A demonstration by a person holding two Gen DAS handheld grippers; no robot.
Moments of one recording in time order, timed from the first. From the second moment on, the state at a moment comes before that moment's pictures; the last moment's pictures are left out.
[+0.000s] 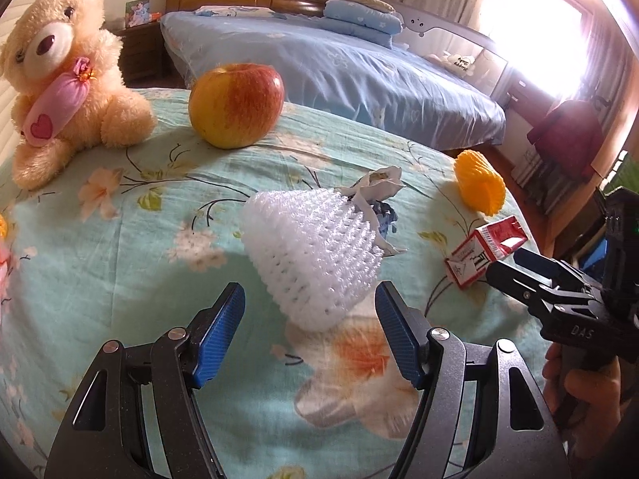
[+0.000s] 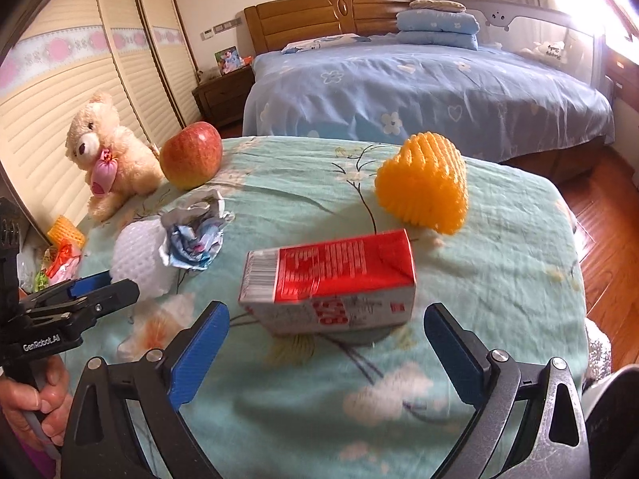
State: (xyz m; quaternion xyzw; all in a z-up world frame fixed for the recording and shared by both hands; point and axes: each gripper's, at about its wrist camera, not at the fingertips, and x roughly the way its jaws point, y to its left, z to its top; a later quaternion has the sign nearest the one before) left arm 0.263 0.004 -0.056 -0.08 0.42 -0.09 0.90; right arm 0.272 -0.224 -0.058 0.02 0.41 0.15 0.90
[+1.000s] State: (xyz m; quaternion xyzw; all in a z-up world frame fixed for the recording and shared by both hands) left arm 0.199 -0.055 -0.049 -0.06 0.42 -0.18 0.89; right arm 0.192 -0.264 -0.041 0.08 0.36 0.11 0.92
